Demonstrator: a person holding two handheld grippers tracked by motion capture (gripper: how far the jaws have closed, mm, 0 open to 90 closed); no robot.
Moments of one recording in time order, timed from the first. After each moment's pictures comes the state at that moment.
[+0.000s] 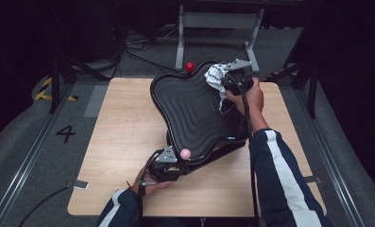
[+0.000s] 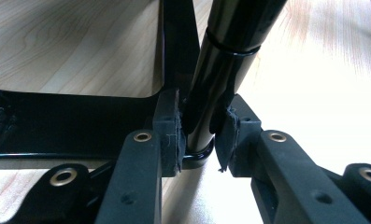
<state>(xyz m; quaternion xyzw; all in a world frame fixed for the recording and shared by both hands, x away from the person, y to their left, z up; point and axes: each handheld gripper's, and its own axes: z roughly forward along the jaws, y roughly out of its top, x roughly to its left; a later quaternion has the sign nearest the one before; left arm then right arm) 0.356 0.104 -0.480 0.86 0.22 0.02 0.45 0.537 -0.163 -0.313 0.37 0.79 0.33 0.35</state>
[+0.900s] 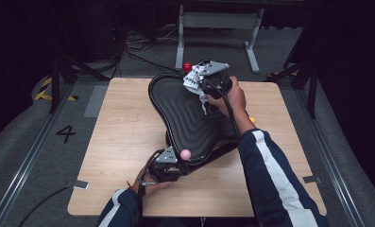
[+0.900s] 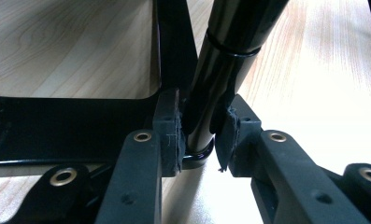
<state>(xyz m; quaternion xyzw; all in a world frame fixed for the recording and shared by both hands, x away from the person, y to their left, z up) 0.355 0.103 -0.480 0.87 0.22 0.02 0.45 0.516 -0.098 -0.306 0.27 0.83 0.35 0.33</state>
